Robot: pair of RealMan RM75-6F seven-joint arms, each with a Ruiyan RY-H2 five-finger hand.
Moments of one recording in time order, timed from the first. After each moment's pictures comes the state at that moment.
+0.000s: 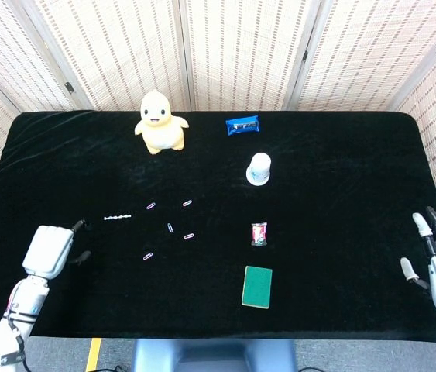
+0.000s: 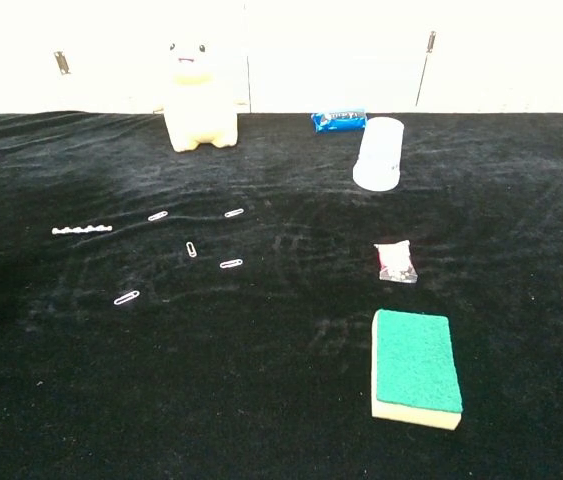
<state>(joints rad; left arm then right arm) -0.34 -1.24 -0.17 -1.69 1.40 1.22 0.32 0.01 -1.14 0.11 -1.57 -1.57 1.63 -0.06</state>
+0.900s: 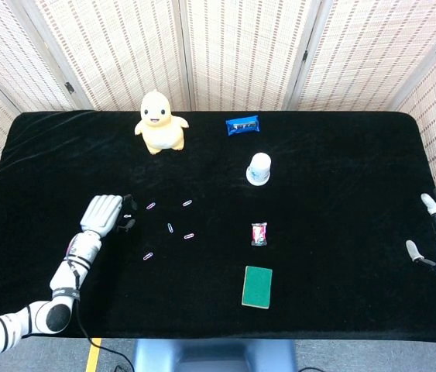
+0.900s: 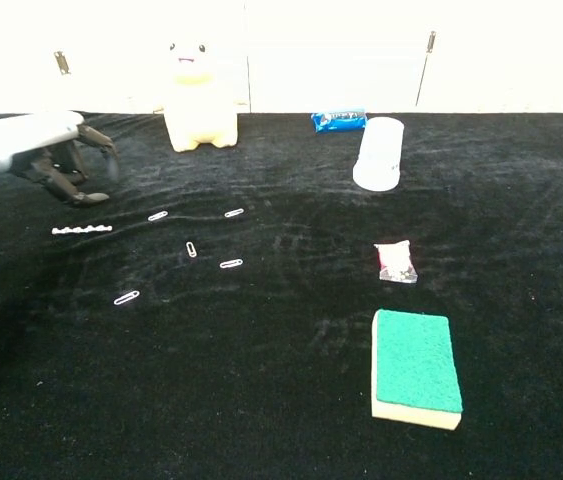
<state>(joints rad) -0.69 -1.44 -0.28 -1.48 0.95 0.89 0.33 0.10 -1.11 0.16 -1.49 -1.45 1.47 0.14</state>
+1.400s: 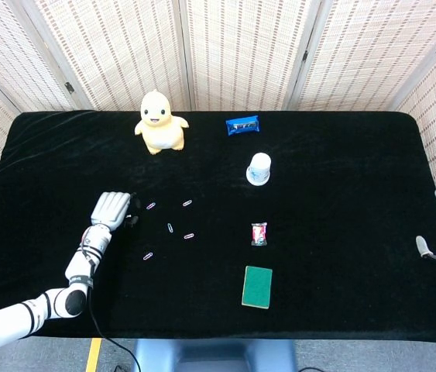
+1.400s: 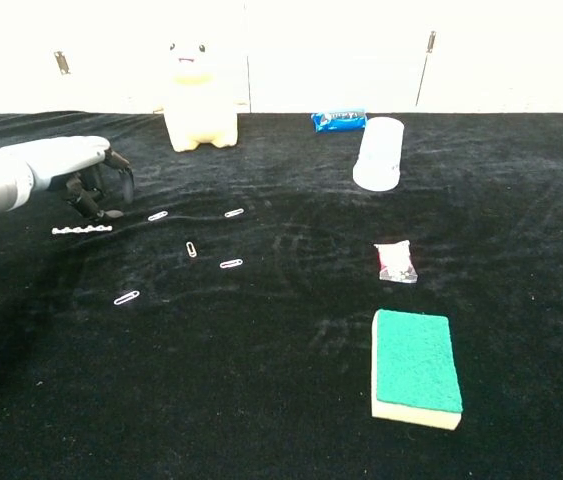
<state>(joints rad) -0.79 -1.57 -0.24 -1.24 0.89 0.81 0.37 0.10 -1.13 0.19 -1.47 -1.38 1.48 0.10</state>
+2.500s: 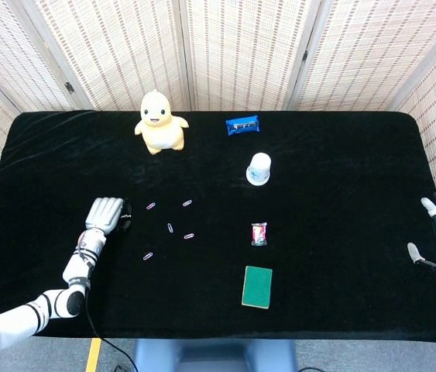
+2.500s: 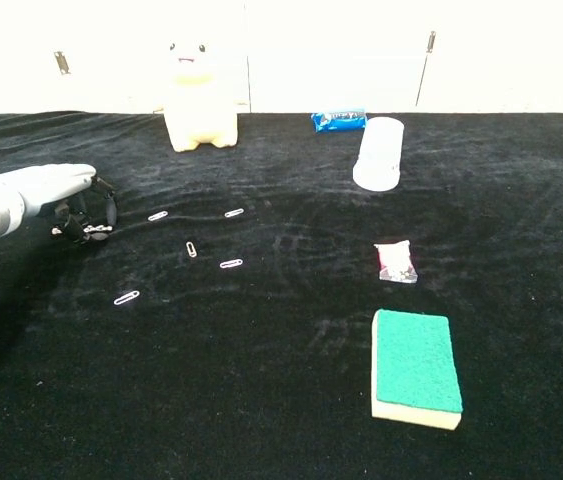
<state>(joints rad) -0.77 -1.65 -0.19 -1.07 0.94 0.80 0.26 0.11 -1.12 0.15 -1.48 -1.39 1.42 0.14</state>
